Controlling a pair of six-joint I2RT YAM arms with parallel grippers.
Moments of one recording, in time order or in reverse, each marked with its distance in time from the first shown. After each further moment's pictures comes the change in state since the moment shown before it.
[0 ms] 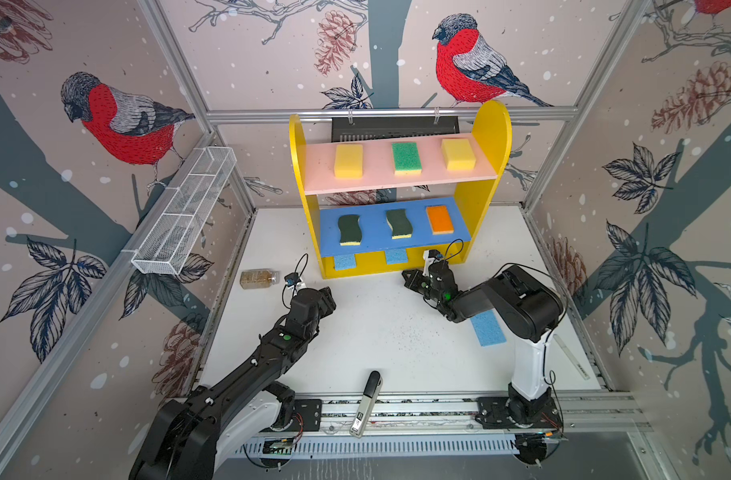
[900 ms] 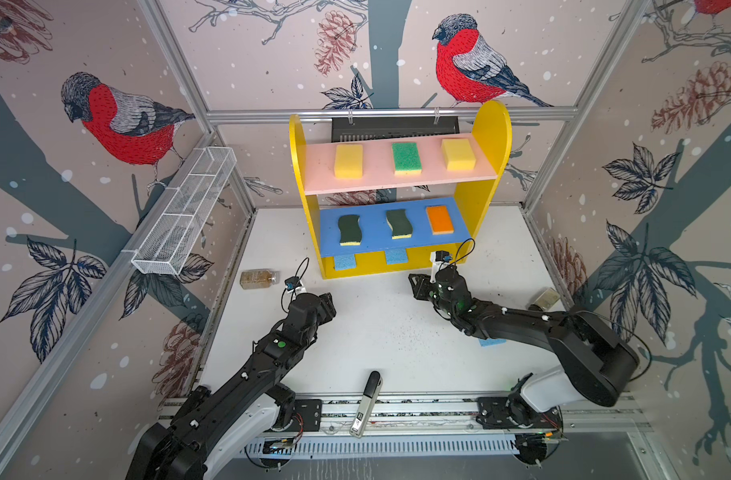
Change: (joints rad) left arm -0.039 -0.120 0.015 -0.168 0.018 0.000; right arm 0.130 -0.501 -0.128 -0.404 0.232 -0.173
